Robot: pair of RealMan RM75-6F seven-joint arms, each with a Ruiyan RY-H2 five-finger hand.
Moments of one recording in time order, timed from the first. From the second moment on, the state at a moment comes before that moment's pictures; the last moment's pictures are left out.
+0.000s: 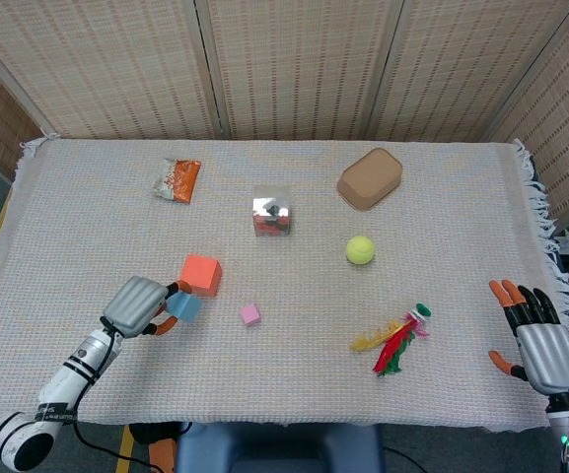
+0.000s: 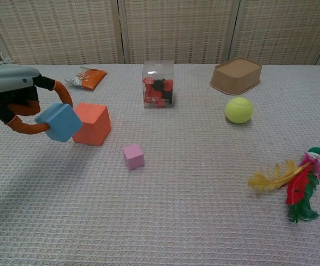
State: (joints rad) left arm -0.65 -1.20 -0.10 -1.76 1.27 0.97 0.23; right arm 0.09 -1.09 0.02 -1.67 -1.49 1.40 -0.13
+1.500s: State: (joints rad) left arm -0.95 -1.42 -0.20 -1.71 0.60 1.11 0.82; right arm 0.09 -1.07 0.02 -1.67 -1.48 1.41 -0.10
